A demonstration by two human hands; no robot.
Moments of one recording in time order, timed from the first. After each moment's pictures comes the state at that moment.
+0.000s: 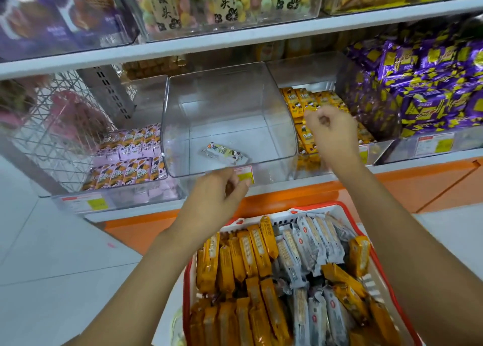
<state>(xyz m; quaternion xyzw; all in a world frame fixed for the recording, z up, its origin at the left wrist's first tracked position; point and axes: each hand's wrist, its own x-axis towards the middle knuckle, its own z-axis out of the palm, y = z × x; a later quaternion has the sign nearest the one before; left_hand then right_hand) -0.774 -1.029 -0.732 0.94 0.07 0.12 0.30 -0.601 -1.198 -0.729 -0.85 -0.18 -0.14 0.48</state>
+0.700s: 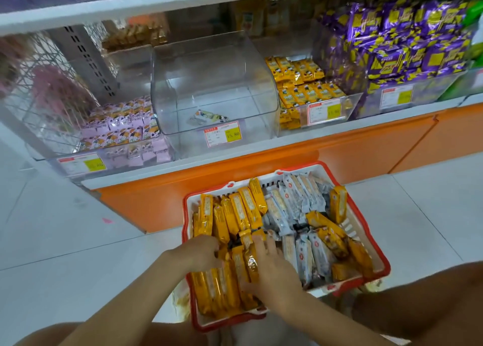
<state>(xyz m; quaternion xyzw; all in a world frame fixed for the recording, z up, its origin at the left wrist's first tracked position) -0.876 -1.024 -0.874 0.90 0.06 -0.40 0.14 -0.877 -1.220 -0.883 -0.92 -0.25 0.23 0.19</state>
